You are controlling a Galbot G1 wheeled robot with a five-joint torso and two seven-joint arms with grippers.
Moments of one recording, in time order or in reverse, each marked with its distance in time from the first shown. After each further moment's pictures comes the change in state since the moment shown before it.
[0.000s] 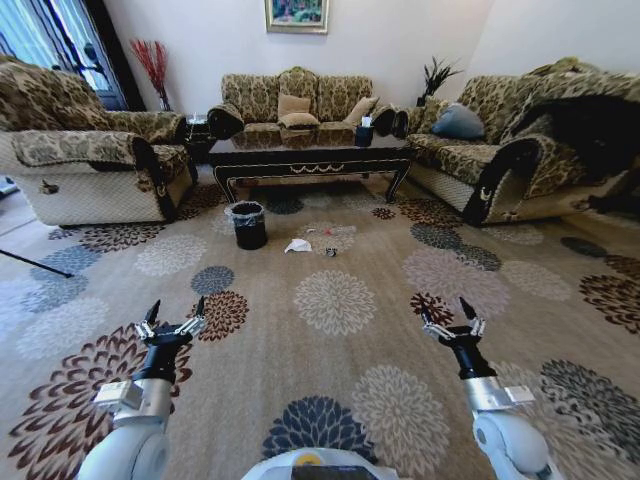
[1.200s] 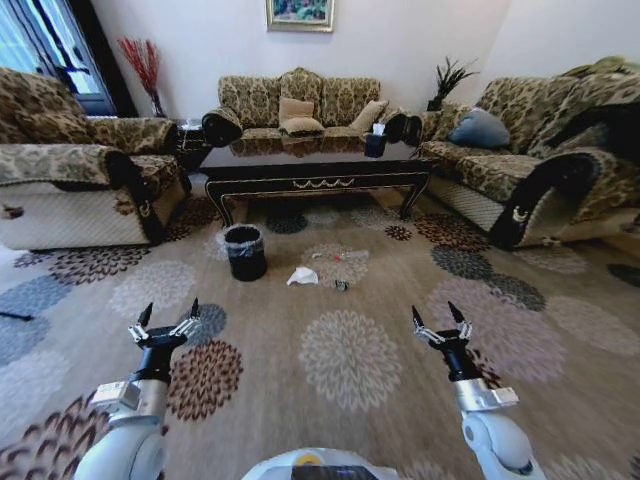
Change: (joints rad) left arm 0.007 -0.006 -0.017 0.000 0.019 -0.011 -0.002; right arm 0.031 0.035 -0.020 -0.053 -0.022 0.010 -0.021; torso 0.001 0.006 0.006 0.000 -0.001
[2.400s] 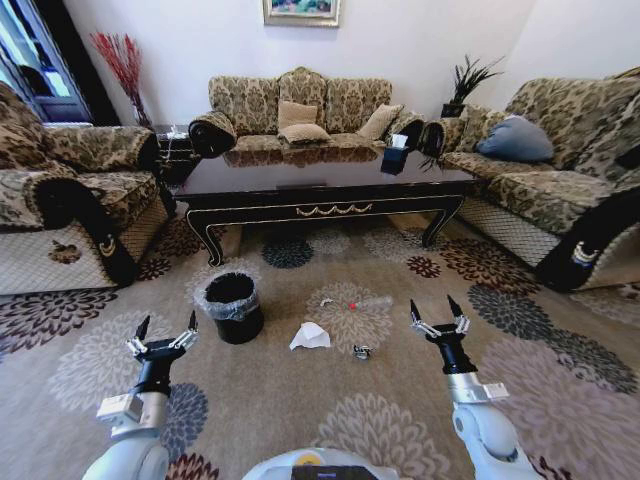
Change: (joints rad) left arm 0.048 -0.049 -0.004 0.036 0.067 -0.043 -0.004; right arm 0.064 0.003 -0.045 -0.050 -0.053 0.070 0.026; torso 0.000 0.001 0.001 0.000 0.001
